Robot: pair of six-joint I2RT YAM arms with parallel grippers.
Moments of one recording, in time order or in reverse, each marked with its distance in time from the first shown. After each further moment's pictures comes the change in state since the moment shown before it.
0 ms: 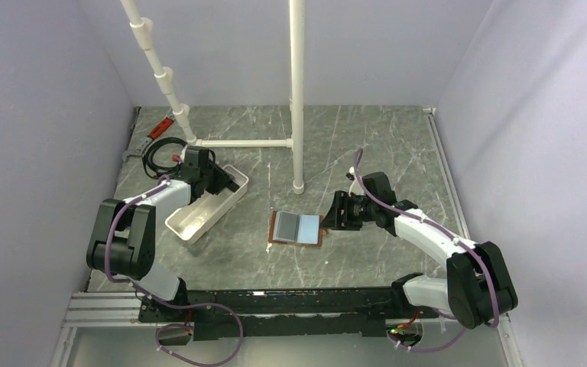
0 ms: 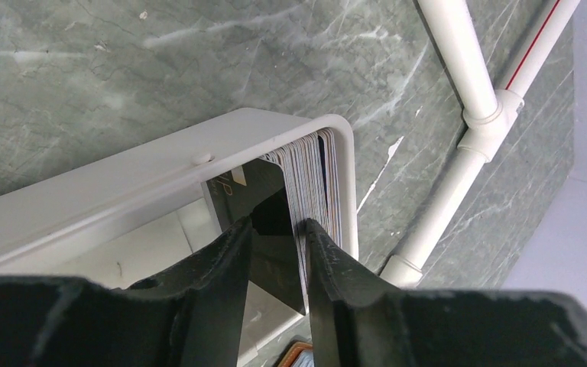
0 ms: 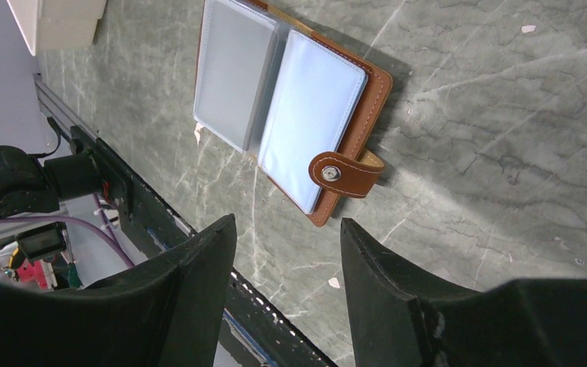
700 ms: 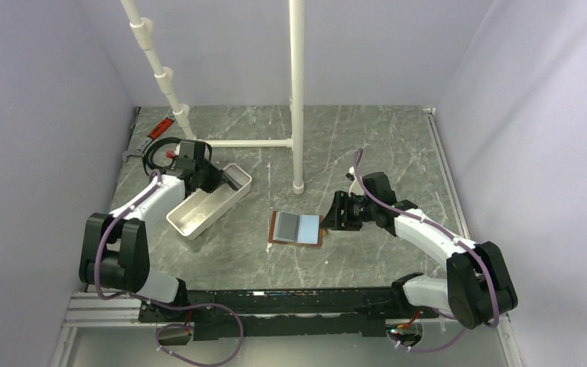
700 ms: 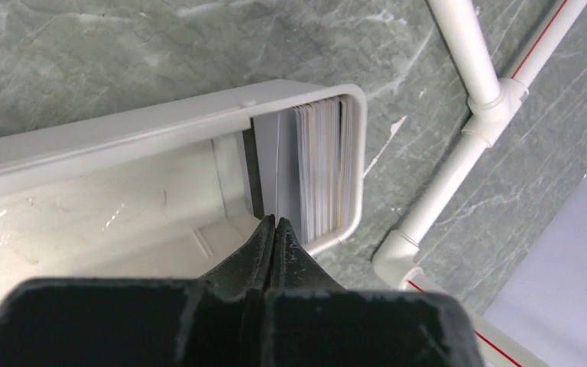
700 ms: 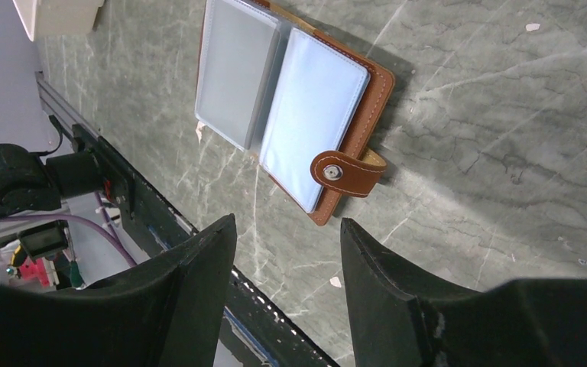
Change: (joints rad) left arm 0.001 -0.091 0.071 -0.229 -0.019 0.004; right arm 0.000 0.000 0.000 0.000 -0.005 0.000
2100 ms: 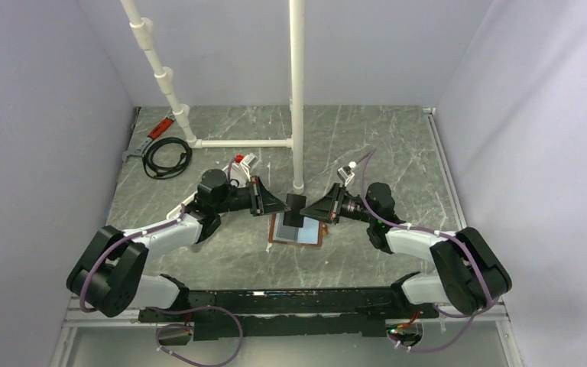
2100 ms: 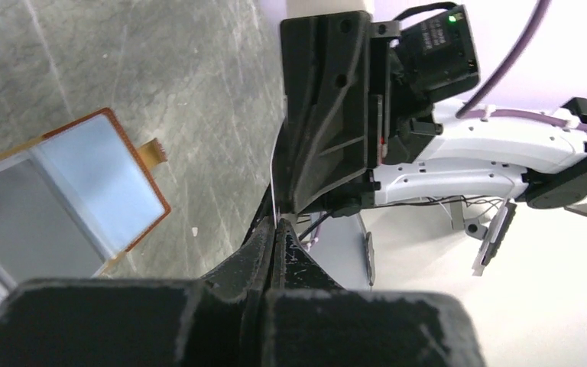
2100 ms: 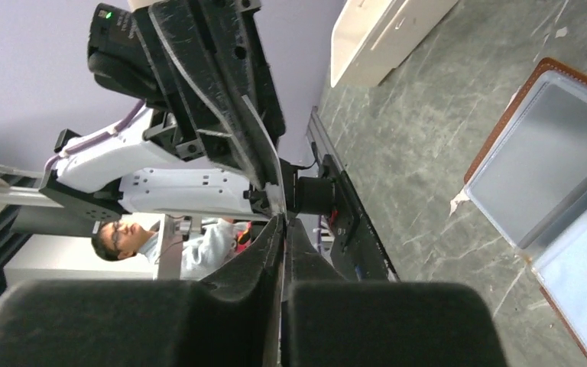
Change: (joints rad) left arm -0.339 -0.145 -0.352 0.909 0.797 0.066; right arm 0.098 0.086 -0.230 1.096 -0.243 0.753
